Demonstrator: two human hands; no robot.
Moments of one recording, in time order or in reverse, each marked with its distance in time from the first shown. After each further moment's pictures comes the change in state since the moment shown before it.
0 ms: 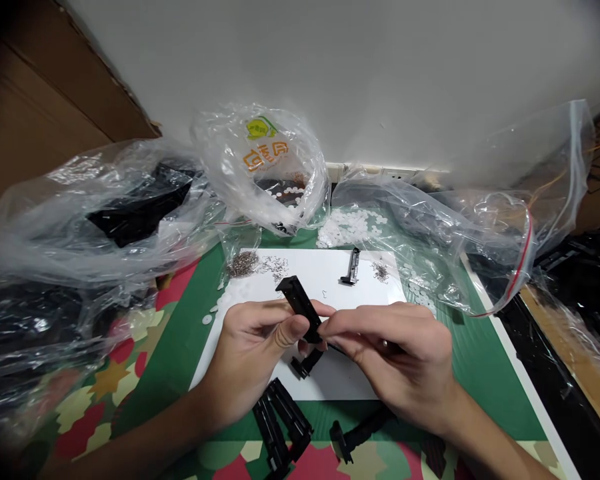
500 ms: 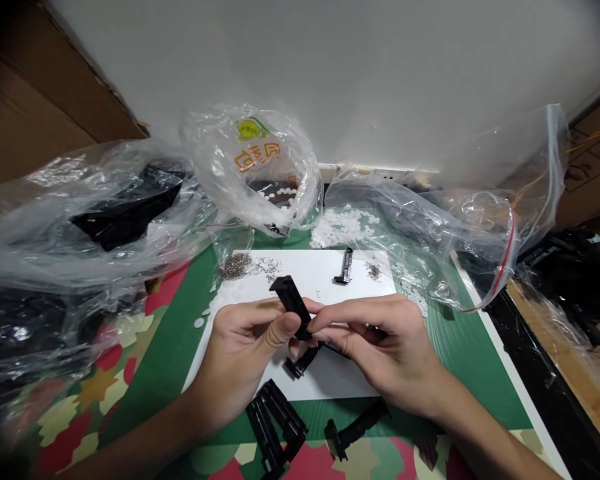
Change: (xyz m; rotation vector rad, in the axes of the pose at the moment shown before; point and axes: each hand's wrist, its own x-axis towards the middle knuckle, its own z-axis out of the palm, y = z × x) left_hand 0.001 -0.002 -0.001 -0.015 0.013 0.007; right_hand 0.005 0.006 -0.001 0.173 -0.120 0.112
